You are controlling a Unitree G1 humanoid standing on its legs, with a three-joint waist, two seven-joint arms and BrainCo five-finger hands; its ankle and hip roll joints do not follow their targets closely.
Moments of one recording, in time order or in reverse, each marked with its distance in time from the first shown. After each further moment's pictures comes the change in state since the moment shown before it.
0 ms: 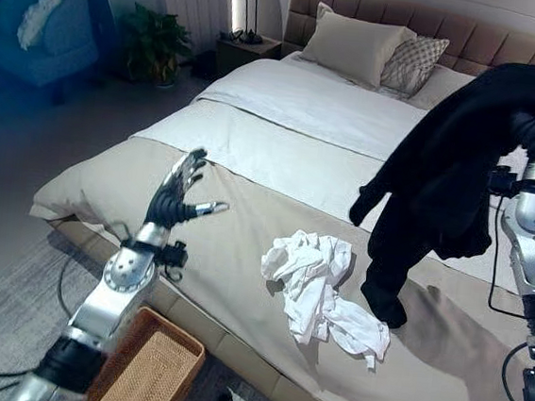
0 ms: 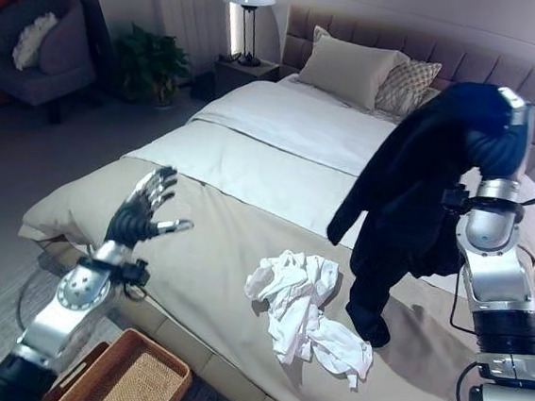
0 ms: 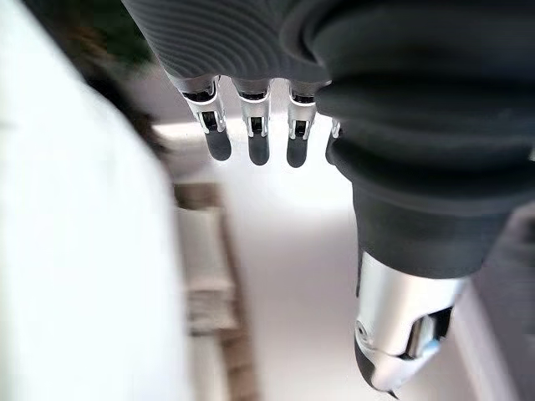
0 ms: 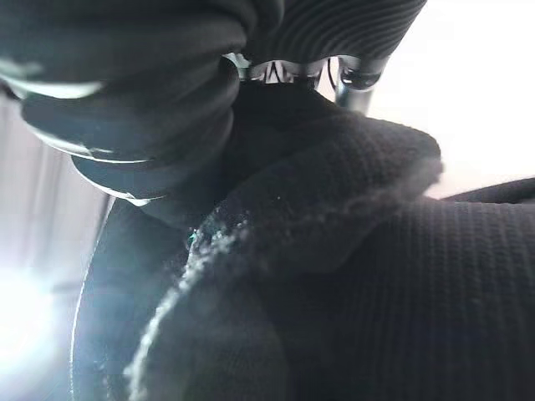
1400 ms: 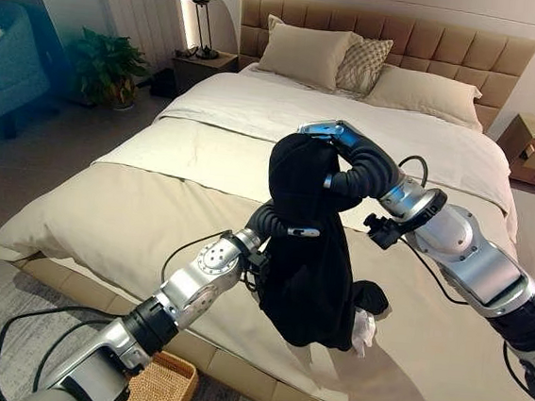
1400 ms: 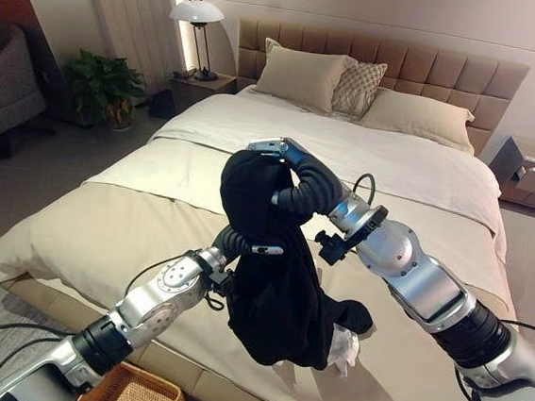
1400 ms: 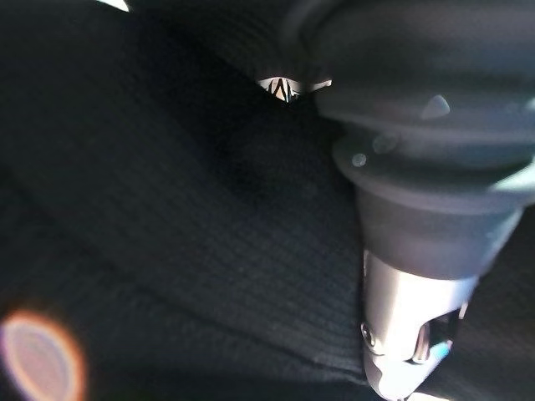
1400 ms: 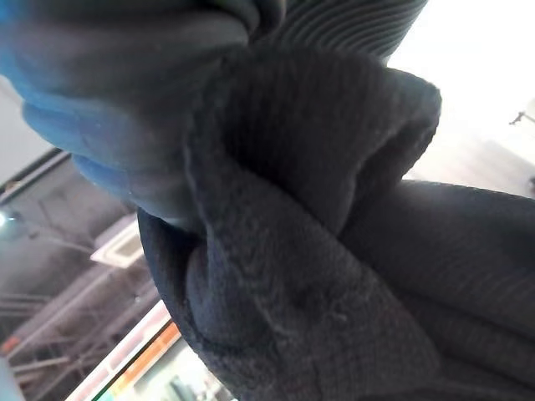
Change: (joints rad) left arm -0.248 -0.177 -0.431 0.211 -0.293 0.113 -0.092; right arm -0.121 -0.072 0.486 -0.474 0.244 -0.013 0.362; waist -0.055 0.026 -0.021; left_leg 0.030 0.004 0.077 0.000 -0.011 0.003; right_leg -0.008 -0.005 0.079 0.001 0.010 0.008
